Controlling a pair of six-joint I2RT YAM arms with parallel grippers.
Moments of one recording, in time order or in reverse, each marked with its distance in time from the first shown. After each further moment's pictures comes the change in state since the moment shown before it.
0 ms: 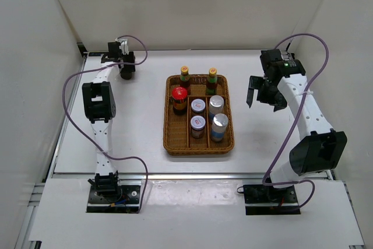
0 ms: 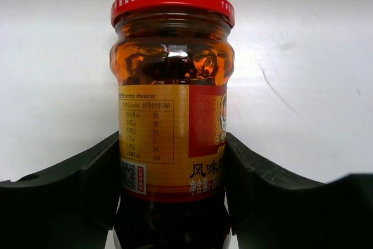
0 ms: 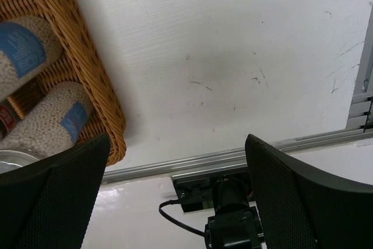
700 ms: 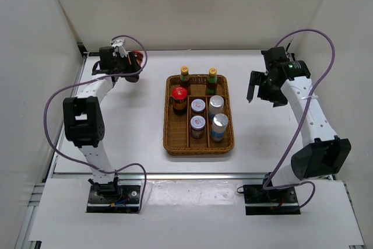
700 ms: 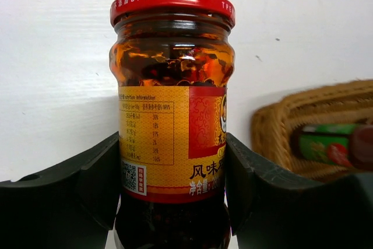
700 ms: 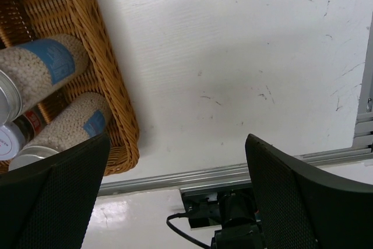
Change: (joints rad) left arm -0.024 -0.615 -0.710 0.250 0.269 -0.174; right arm 0.000 -0.037 0.027 0.058 -0.012 -0.002
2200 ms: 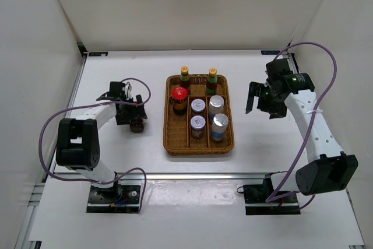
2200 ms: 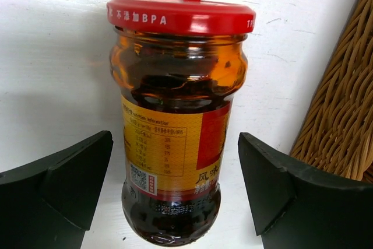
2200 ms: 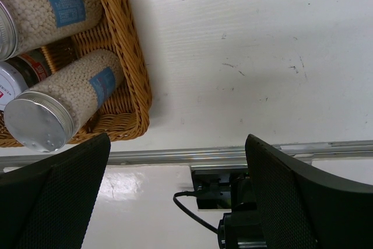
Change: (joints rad) left arm -0.084 -0.332 -0.533 -0.338 -0.144 -0.152; right arm 0.000 -0.156 -0.172 -0.001 -0.135 0.005
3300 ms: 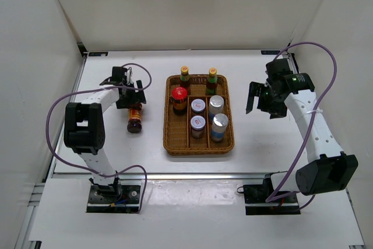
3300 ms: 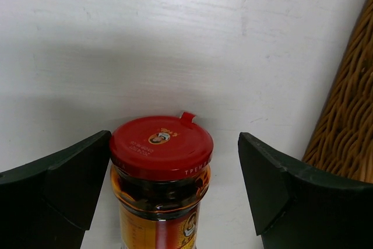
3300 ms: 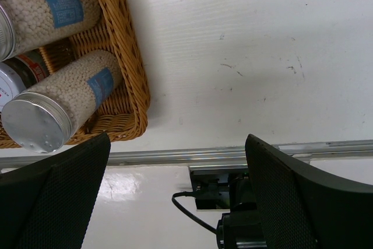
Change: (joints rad) left arm 0.000 0.206 0.282 -0.014 -0.084 0.031; right arm 0.000 0.000 0.000 0.000 0.007 -0.003
